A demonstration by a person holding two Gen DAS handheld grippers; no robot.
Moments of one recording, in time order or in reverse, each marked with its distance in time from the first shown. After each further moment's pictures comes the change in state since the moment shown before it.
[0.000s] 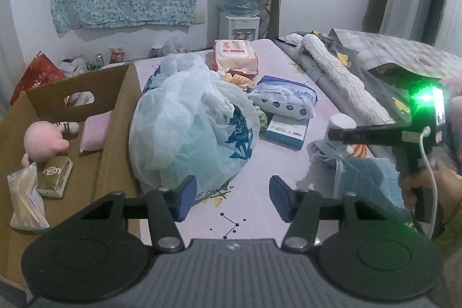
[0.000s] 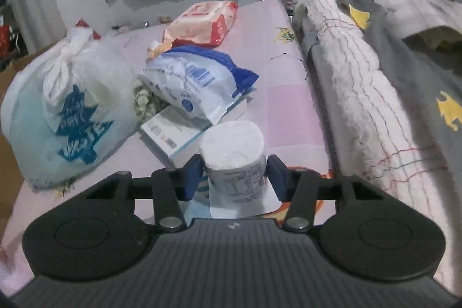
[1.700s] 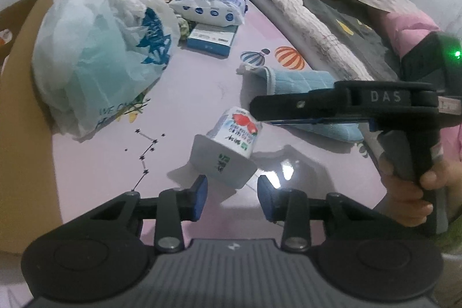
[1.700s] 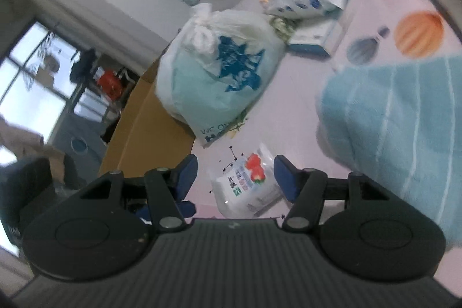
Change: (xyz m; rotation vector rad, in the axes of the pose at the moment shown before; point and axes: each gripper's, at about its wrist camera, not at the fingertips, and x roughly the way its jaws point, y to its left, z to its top) left arm 0.035 -0.029 -0.045 0.077 0.302 -0.280; right arm -0.055 0.023 -0.071 0.332 0.157 0.594
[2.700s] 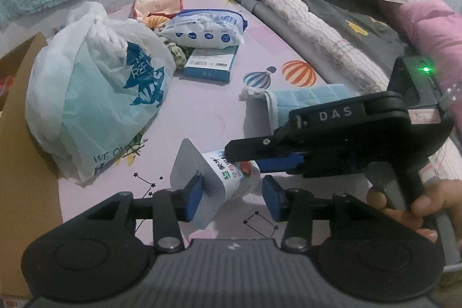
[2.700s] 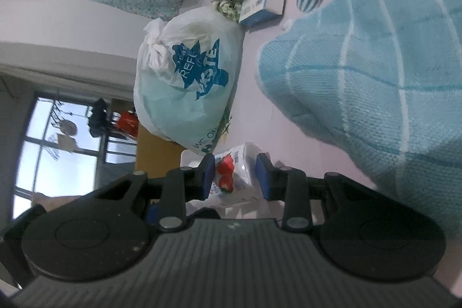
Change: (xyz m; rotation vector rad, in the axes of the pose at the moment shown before) left arm 0.022 -0.038 0.027 0.085 -0.055 0.151; right arm 0.032 -0.065 -0.012 0.413 0.015 0.136
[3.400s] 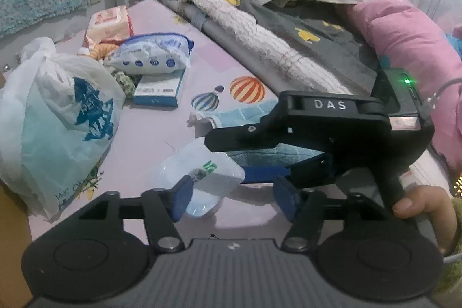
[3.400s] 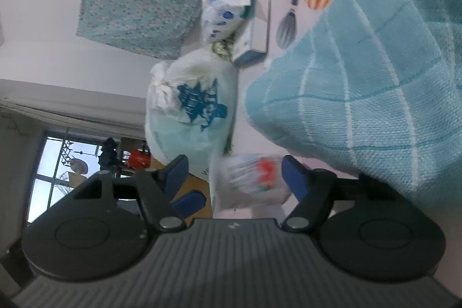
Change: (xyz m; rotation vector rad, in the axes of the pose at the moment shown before) left arm -0.007 -0.024 0.009 0.110 -0.070 -0.143; right arm -0.040 -0.009 -0.008 0.066 -0.157 0.036
